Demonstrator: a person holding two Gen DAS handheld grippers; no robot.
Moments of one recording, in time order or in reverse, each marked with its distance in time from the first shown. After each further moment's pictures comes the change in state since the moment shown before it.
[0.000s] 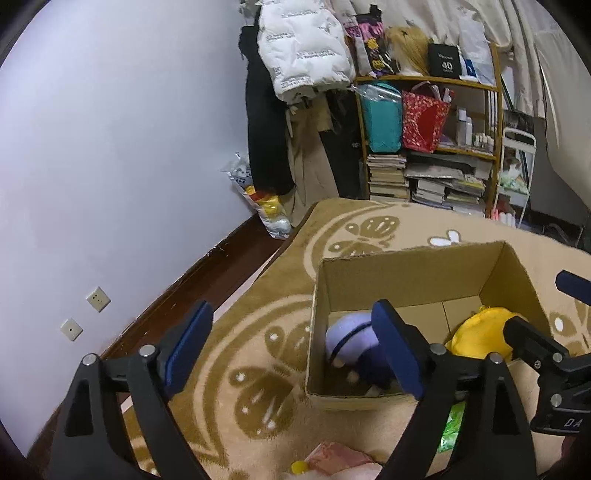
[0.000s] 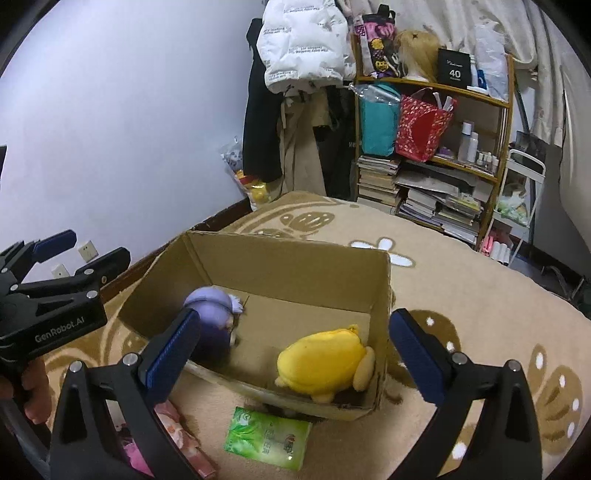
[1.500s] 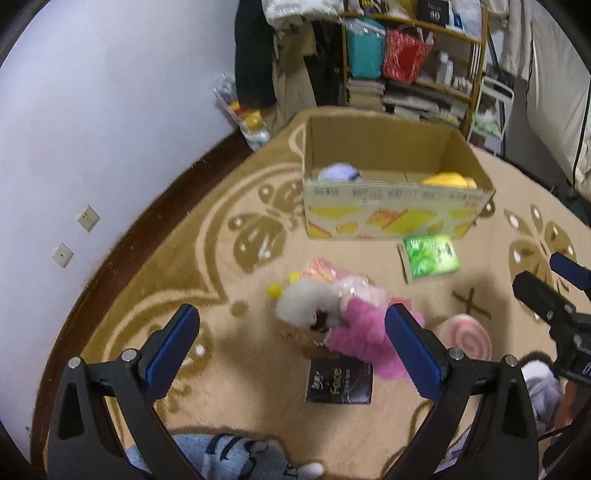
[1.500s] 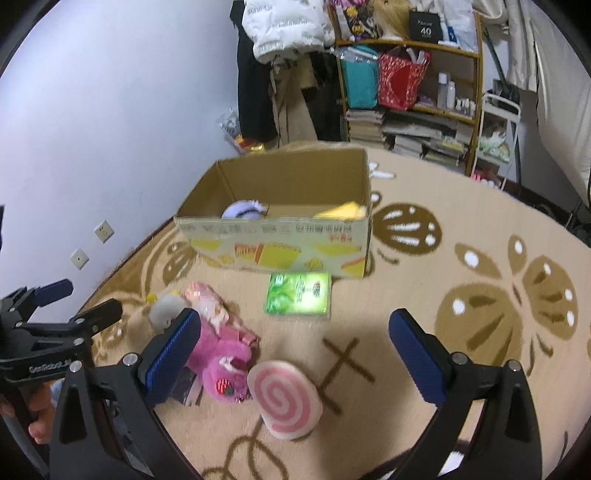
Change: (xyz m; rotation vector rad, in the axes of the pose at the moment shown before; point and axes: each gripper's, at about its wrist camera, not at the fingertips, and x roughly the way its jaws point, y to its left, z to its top) left arm -0.083 0.024 -0.107 -0.002 0.339 -0.122; right arm -0.103 0.025 -0.093 0.109 0.162 0.008
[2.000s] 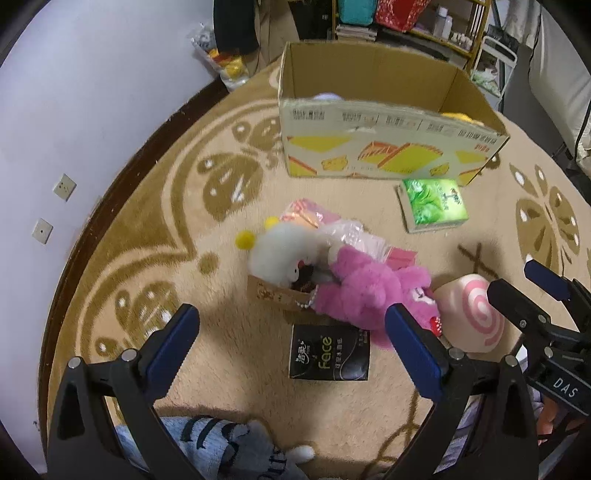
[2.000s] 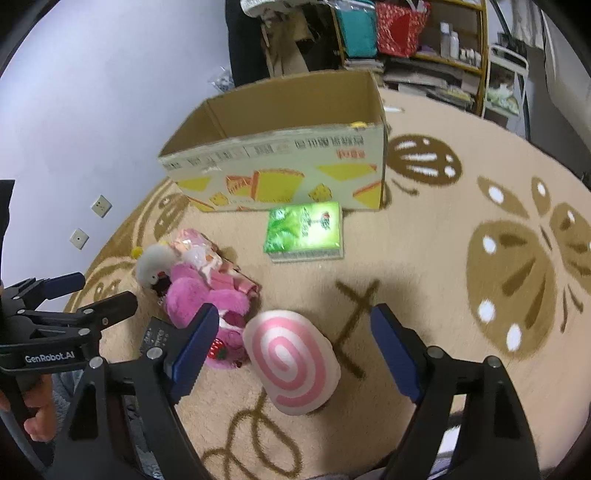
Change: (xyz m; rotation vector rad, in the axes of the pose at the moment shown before) left arm 0.047 -0.008 -0.010 0.023 0.213 -0.047; right arm 0.047 -0.003 -0.034 0.069 0.175 0.031
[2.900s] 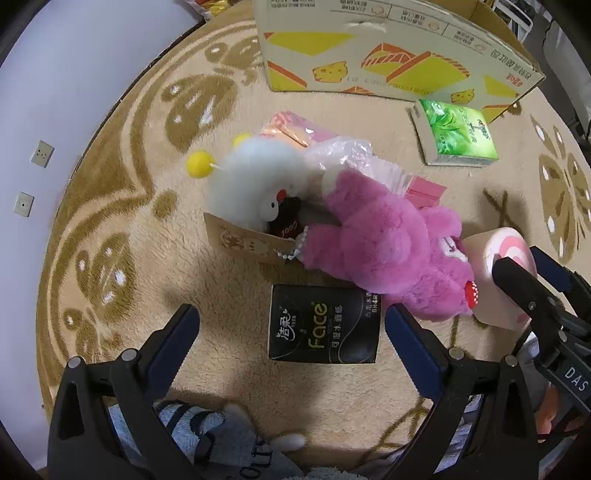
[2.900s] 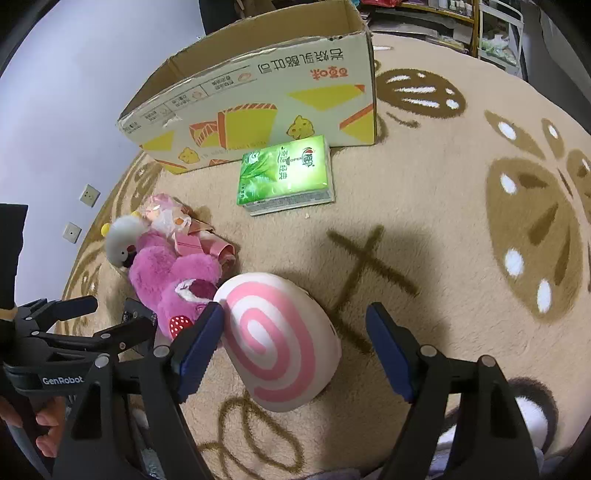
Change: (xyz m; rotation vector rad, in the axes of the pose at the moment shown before) left arm 0.055 -0.003 -0.008 0.010 0.235 -0.024; right arm 0.041 -0.011 -0.013 0.086 0.149 0.001
